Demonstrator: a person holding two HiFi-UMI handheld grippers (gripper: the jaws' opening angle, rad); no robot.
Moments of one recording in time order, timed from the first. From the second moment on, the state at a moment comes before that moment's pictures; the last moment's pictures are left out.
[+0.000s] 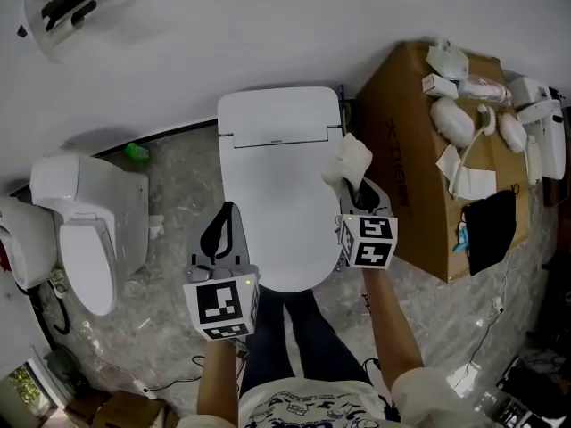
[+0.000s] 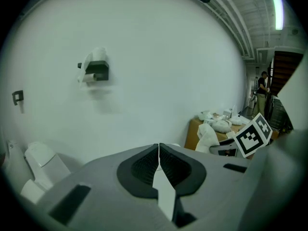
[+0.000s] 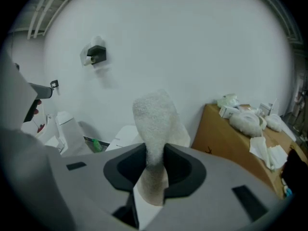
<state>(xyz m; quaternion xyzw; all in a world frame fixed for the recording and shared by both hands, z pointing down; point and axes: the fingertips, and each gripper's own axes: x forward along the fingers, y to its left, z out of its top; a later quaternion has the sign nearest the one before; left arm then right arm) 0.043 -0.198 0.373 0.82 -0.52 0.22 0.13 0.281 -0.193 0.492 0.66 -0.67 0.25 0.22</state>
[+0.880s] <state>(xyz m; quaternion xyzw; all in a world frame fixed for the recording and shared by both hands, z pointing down) 0.043 -0.187 0.463 0.82 -0.50 0.25 0.16 0.281 -0.254 0.657 0.62 -0.66 0.27 0.33</state>
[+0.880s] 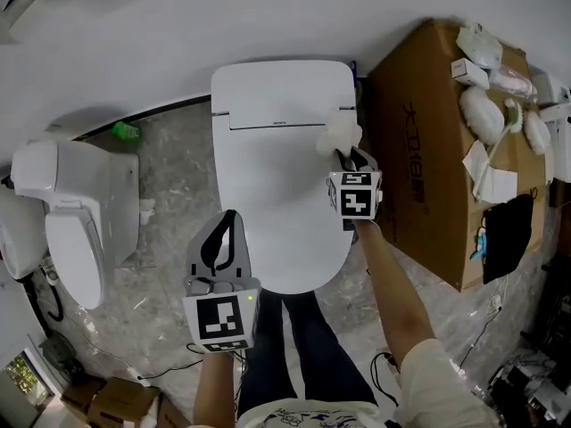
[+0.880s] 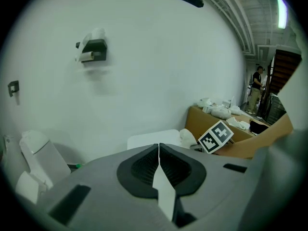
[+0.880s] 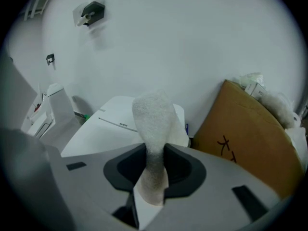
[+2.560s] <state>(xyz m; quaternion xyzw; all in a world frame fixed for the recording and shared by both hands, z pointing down) -0.011 -0.133 0.491 0.80 -0.51 0.26 0.18 0.283 -0.168 0.742 0.57 -0.63 0.33 0.41</state>
